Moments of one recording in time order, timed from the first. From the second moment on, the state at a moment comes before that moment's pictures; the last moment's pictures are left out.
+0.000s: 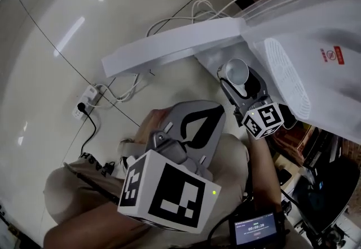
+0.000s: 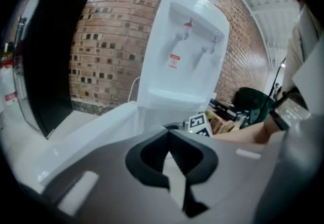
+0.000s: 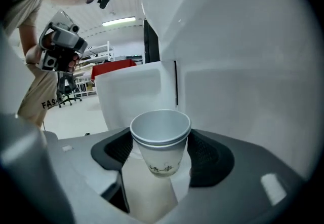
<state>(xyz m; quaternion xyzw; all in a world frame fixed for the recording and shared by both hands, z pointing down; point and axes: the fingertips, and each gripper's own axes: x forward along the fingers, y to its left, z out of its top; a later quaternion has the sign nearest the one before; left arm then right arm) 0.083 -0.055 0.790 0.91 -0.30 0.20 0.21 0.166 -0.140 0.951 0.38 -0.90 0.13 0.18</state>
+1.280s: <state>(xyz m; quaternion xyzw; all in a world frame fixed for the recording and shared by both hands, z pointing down) 0.090 -0.037 0.801 0.92 -0.23 0.22 0.24 0.307 -0.237 1.063 0.67 -0.70 0.20 0.14</state>
